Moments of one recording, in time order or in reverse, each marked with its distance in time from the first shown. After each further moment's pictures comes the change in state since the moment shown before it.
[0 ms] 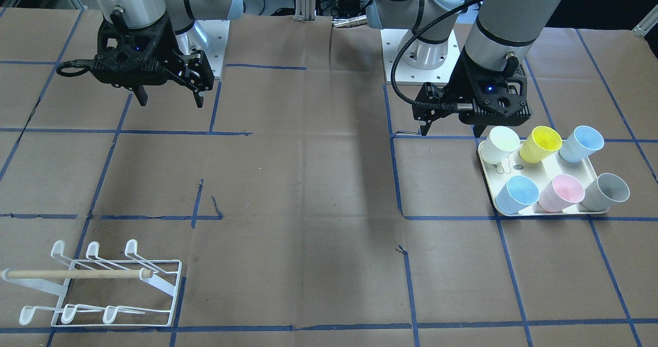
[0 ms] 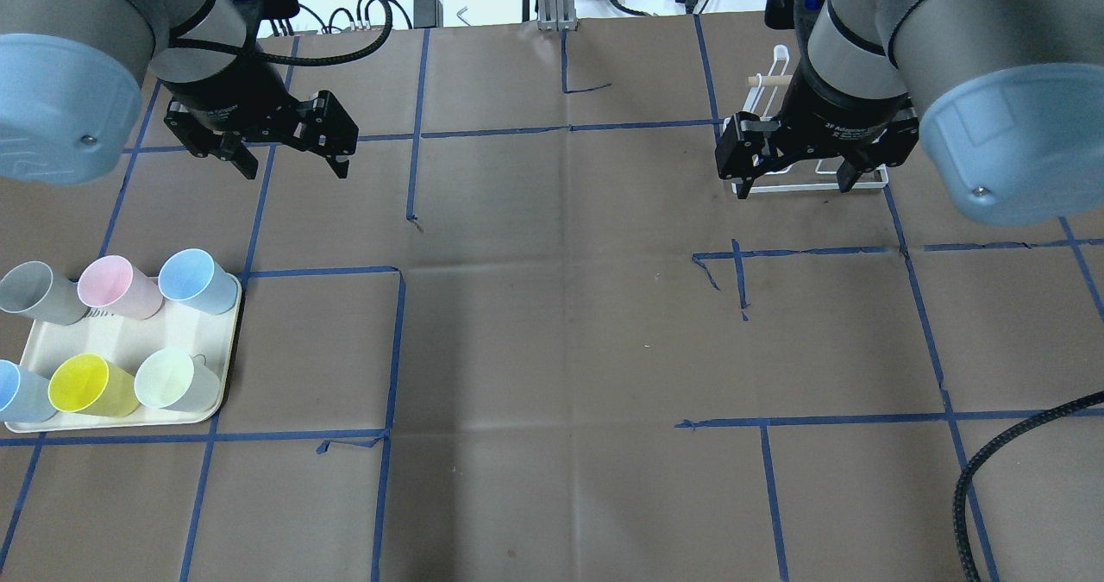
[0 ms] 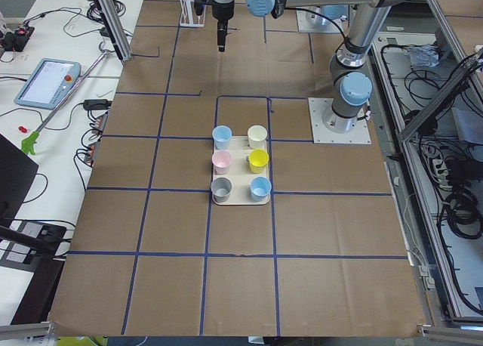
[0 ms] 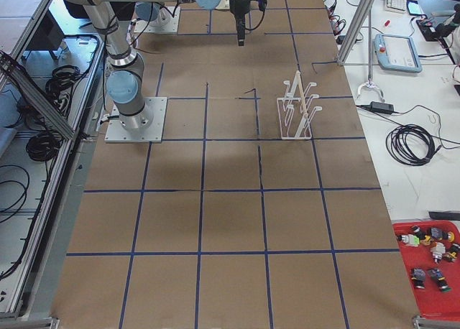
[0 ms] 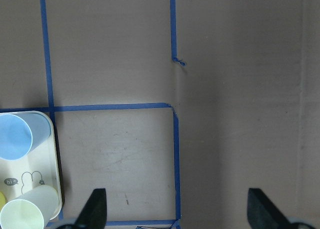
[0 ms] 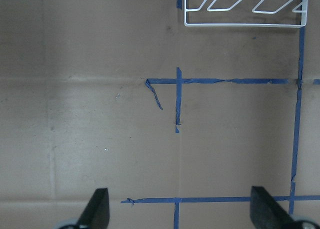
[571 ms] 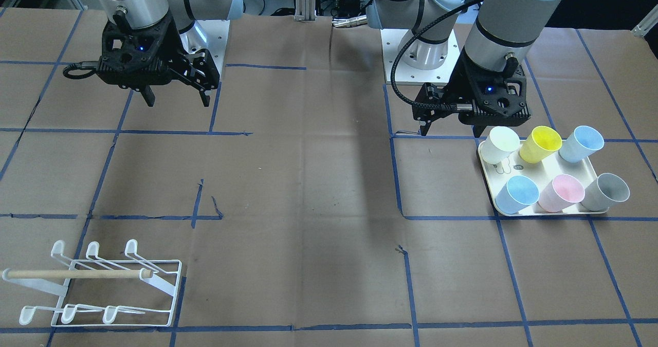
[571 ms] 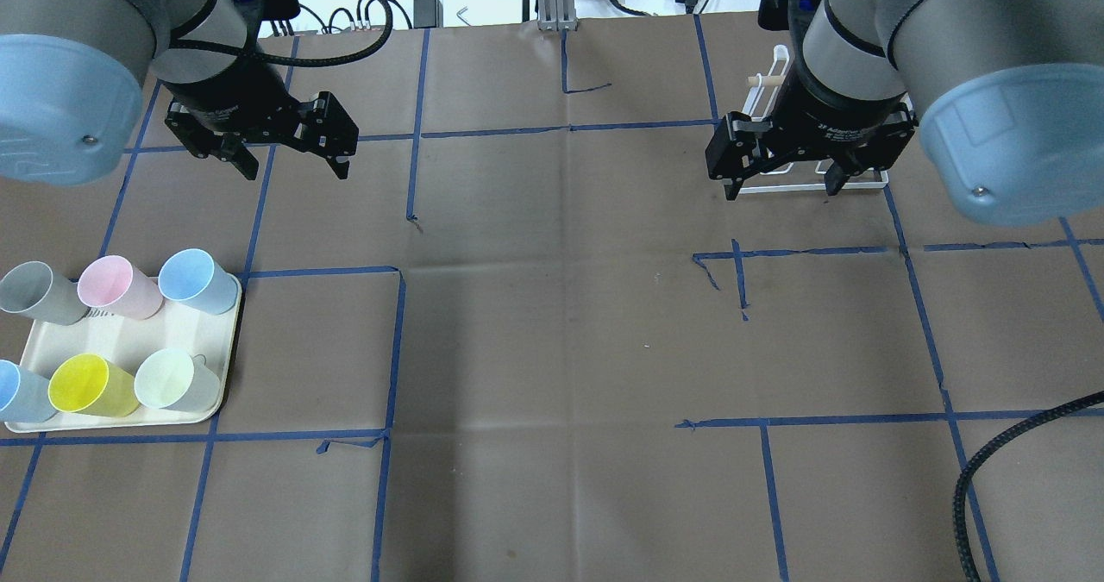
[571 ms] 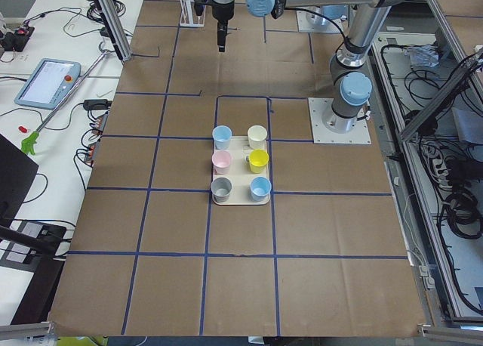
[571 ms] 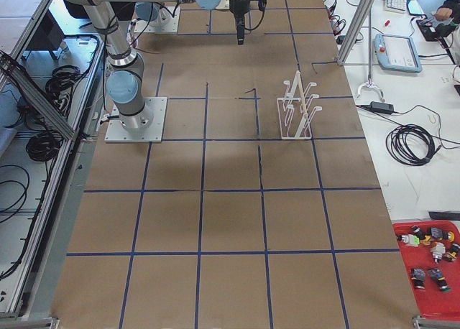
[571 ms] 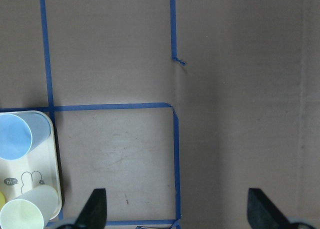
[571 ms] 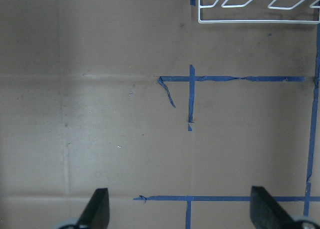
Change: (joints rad) left arm 0.000 -0.001 -0.001 -0.001 0.000 0.000; right arm 0.000 0.000 0.001 -0.001 0.042 0.000
